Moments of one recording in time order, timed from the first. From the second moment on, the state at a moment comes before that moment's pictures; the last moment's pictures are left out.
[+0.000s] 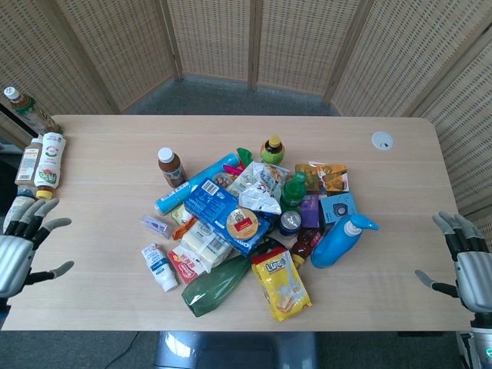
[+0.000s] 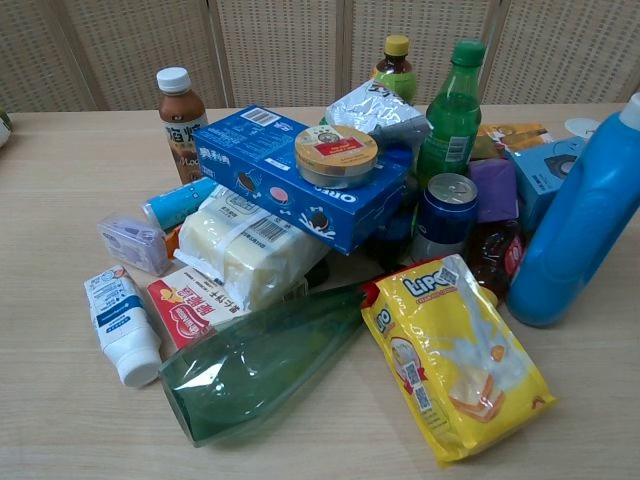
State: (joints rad) left arm -0.17 -1.05 -0.06 -1.64 1.66 1.50 -0.12; right arm 0.07 -1.04 0.07 -1.65 -1.55 1.55 0.14
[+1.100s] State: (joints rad) left arm -0.65 -1.49 -0.36 -1.42 0.99 1.11 0.22; right arm 0.08 -1.04 0.07 -1.64 -1.55 1.53 0.14
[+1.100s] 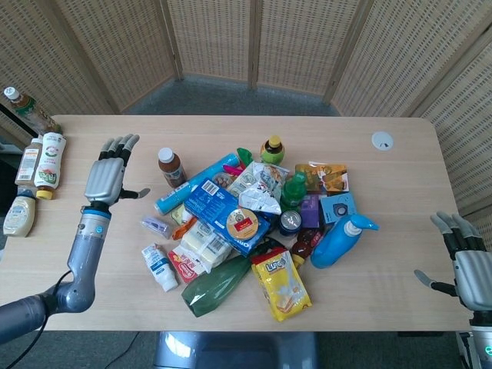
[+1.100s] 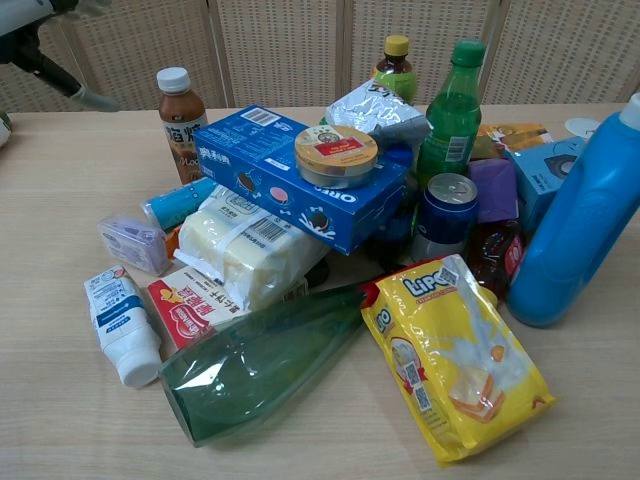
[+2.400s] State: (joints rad) left arm -0.80 -2.01 -0.50 -0.74 0.96 1.07 -0.06; right arm 0.09 -1.04 0.07 -1.62 -1.54 1.49 0.17
